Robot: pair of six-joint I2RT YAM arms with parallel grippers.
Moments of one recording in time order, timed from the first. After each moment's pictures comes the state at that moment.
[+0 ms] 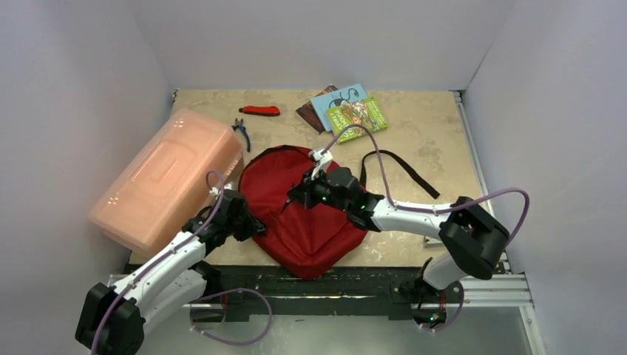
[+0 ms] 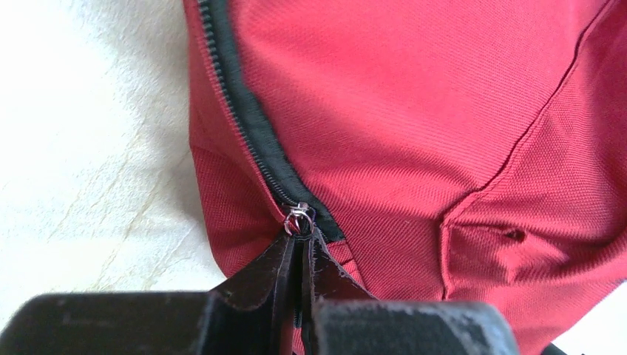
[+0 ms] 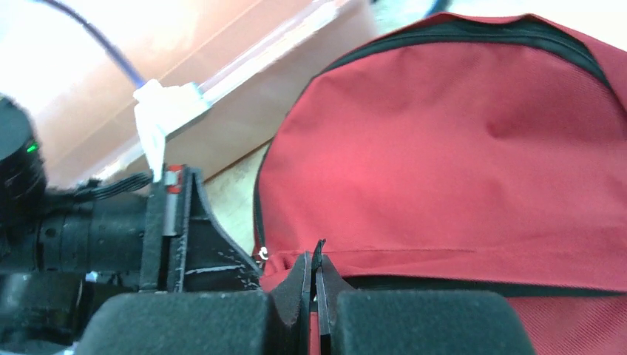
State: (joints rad) left arm -0.47 0.86 0.39 -0.48 -0.01 -0.98; right arm 0.96 1.54 0.80 0.47 -0.04 0.46
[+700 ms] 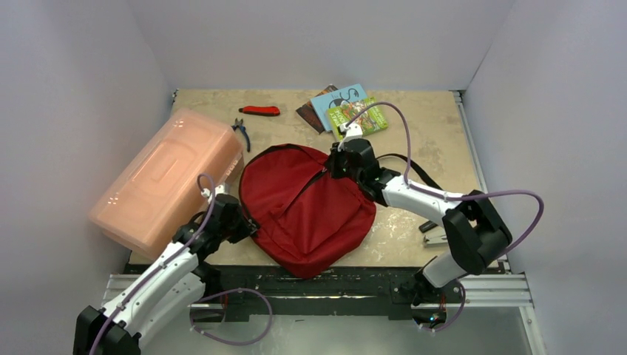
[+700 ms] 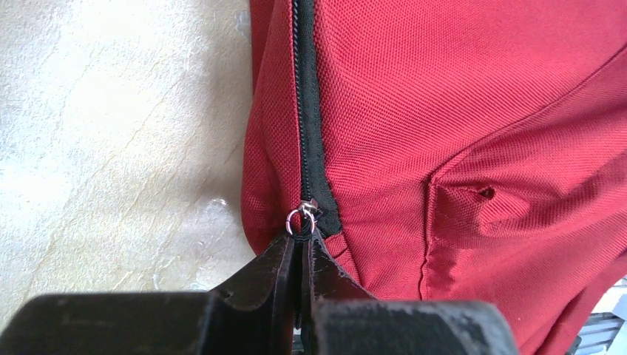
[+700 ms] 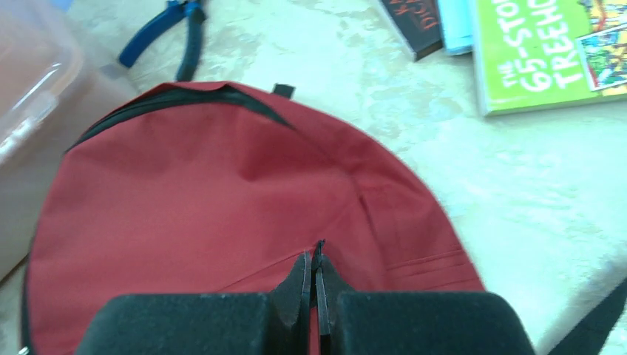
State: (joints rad) left arm -0.47 0.72 0.39 -0.59 -0.10 -0.94; right arm 0.67 1.52 0.89 0.19 0.10 0.40
